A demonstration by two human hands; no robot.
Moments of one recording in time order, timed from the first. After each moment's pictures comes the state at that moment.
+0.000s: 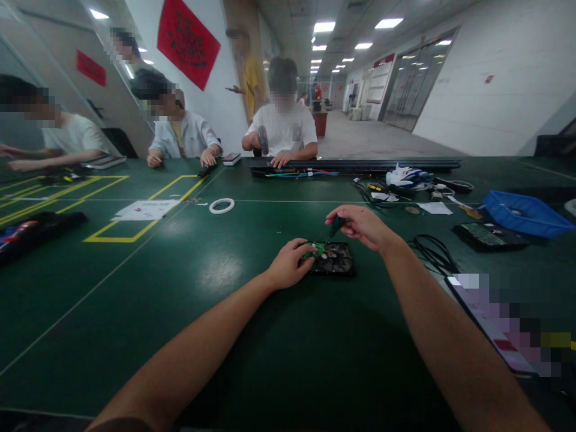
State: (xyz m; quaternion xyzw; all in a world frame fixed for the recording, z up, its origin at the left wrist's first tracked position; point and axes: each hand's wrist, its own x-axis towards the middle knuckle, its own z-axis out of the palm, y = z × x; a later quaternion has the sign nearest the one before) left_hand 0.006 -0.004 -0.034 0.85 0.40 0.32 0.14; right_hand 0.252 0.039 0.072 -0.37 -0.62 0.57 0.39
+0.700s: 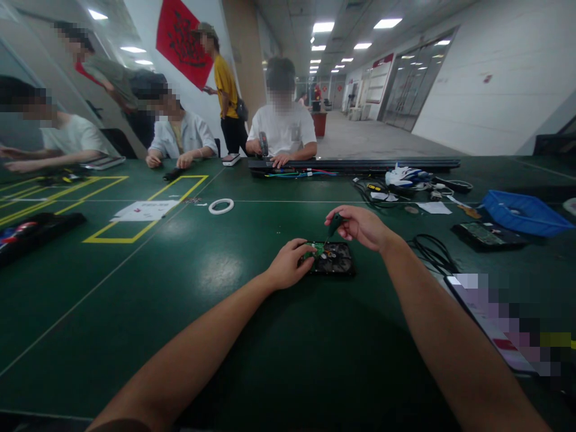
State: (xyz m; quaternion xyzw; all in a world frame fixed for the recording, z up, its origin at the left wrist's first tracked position) left_hand 0.005 -0.005 -0.033 0.85 0.40 0.31 0.14; right_hand 0.253 0.040 0.071 -0.35 -0.59 0.62 0.38
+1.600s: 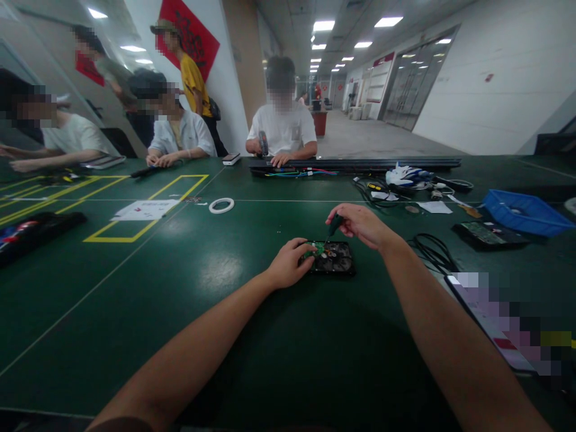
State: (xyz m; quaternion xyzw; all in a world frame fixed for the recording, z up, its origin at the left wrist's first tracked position) left_hand 0.005 -0.005 -0.032 0.85 0.40 0.31 0.14; right_hand 0.249 0.039 0.072 -0.38 -0.65 0.53 0.39
